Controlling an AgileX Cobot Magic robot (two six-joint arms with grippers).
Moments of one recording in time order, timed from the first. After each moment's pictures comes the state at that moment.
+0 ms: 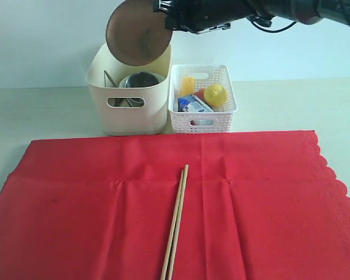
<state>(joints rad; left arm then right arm) -0.12 0.01 0.00 0.00 0.37 0.03 0.35 2.26 -2.03 0.77 0.48 -0.40</state>
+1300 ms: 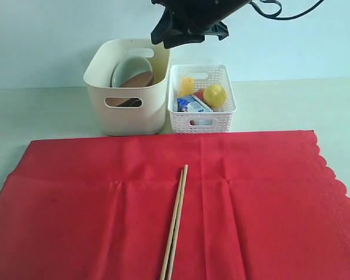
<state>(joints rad) -0.12 0.01 0.00 0.00 0.37 0.03 0.33 2.15 -2.06 0.76 1.04 -0.28</state>
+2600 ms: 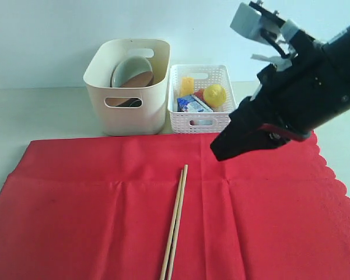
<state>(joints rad) -0.12 0.01 0.00 0.00 0.37 0.03 0.38 1.37 -1.01 0.76 1.03 -0.61</state>
